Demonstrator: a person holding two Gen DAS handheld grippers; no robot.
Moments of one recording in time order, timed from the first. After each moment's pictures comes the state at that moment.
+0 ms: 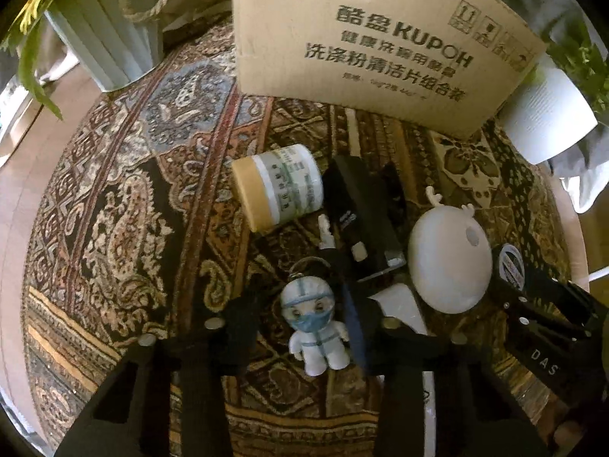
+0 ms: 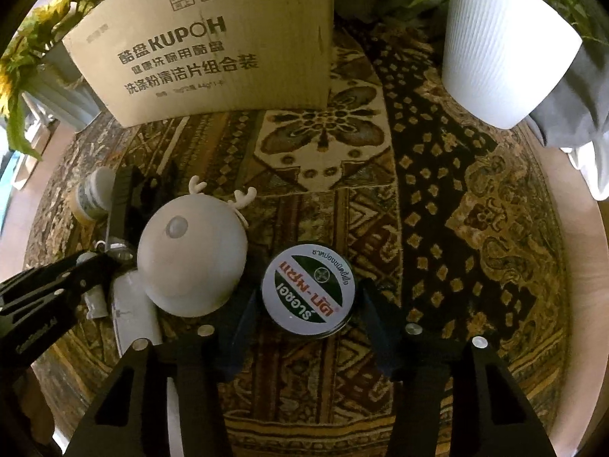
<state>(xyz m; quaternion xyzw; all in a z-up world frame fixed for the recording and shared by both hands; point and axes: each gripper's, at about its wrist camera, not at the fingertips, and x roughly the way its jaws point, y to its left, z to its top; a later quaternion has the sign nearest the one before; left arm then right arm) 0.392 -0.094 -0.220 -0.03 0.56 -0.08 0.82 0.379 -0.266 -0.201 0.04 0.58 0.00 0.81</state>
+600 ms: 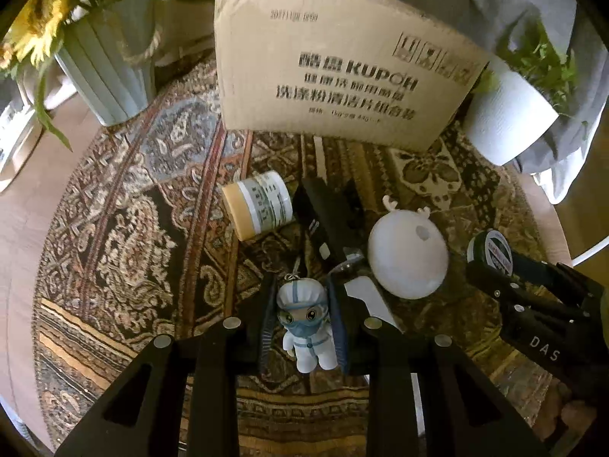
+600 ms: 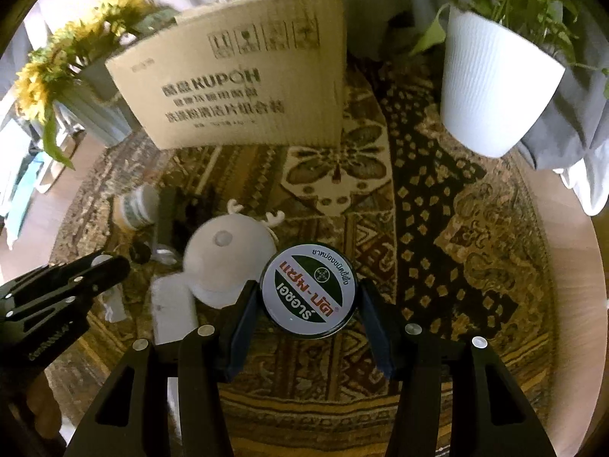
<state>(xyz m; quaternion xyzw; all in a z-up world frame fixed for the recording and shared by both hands) 0.366 -0.094 -0.184 -0.02 0.51 -0.11 0.85 0.355 -0.265 -0.160 0.04 0.53 0.03 0.85</state>
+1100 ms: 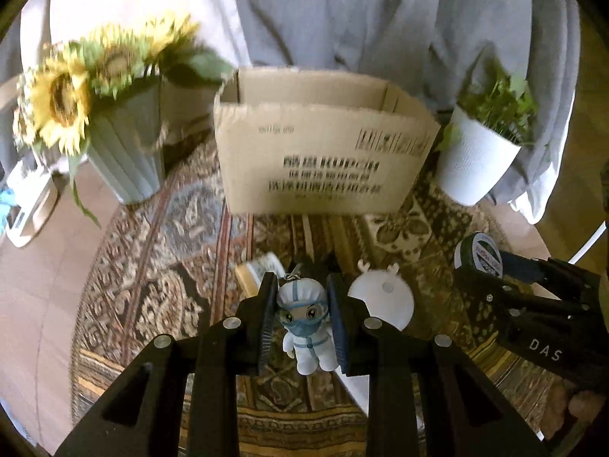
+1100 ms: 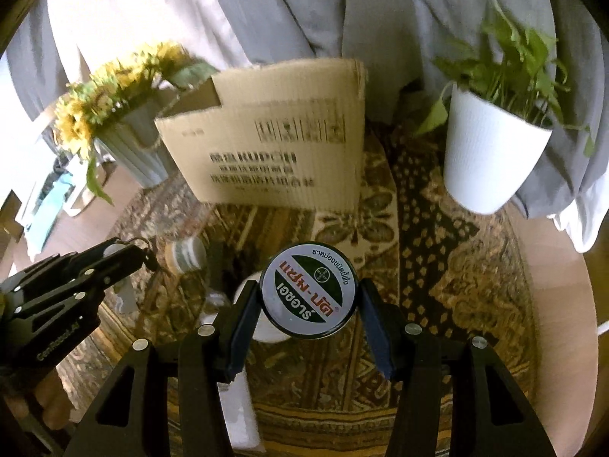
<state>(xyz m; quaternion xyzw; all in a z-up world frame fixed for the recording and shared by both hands) 0.354 -0.093 -0.121 0.00 0.41 -0.13 0.90 0.348 -0.260 -0.103 0.04 0.46 0.05 0.89</state>
